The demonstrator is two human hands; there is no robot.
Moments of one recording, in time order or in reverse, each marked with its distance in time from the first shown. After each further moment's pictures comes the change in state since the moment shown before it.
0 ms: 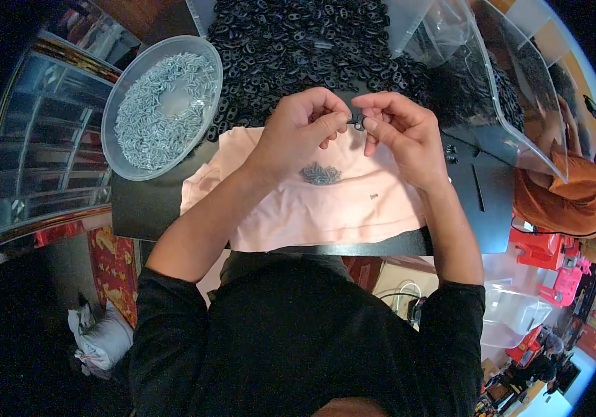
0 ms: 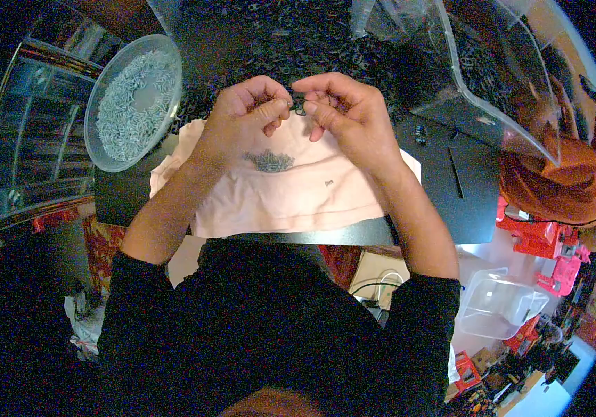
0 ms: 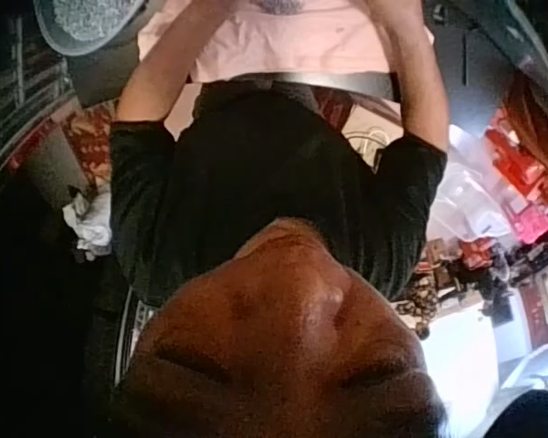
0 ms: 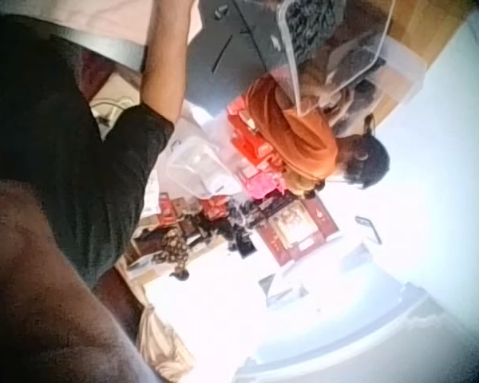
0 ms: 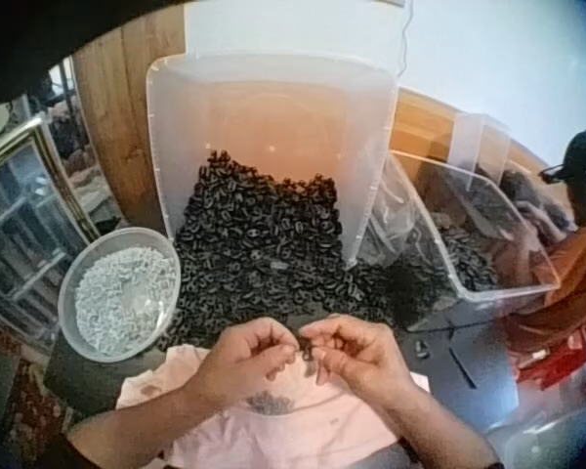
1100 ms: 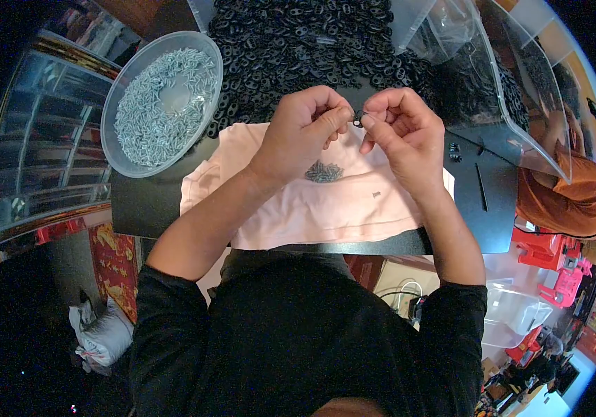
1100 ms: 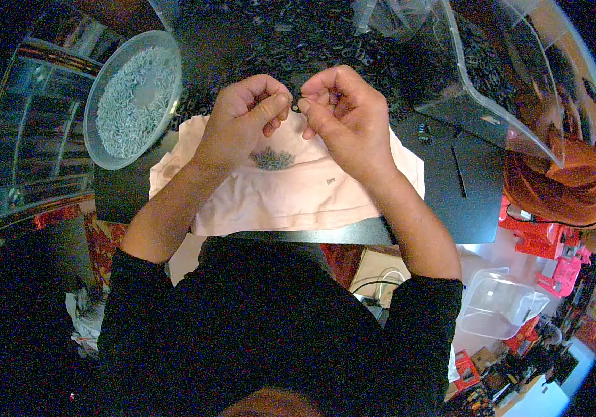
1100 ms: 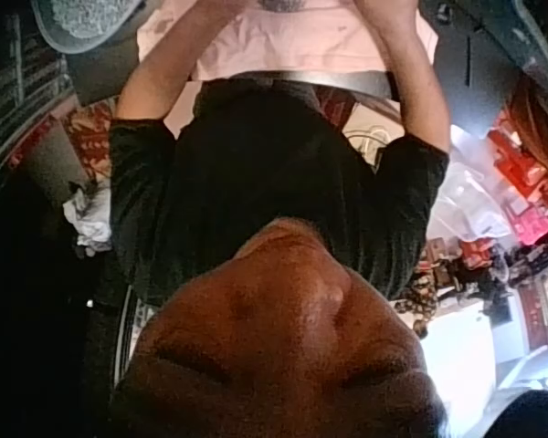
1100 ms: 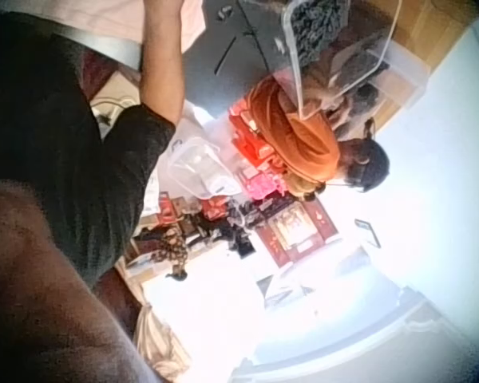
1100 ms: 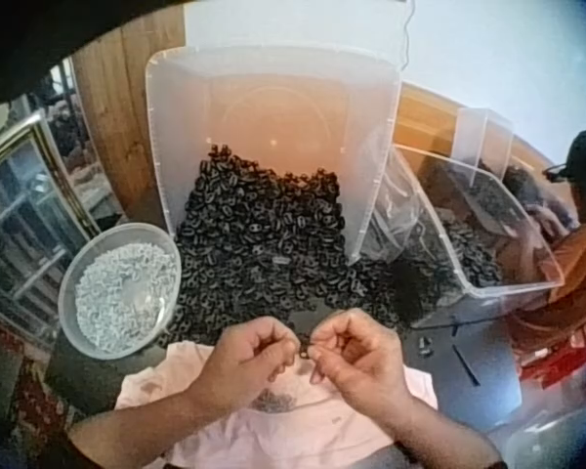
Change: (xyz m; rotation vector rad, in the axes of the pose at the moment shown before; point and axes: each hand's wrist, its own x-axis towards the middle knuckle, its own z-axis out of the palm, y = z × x) left_hand -0.005 0.000 0.006 0.010 0.052 0.035; right_hand -0.004 0.004 0.016 0.001 0.169 -0.128
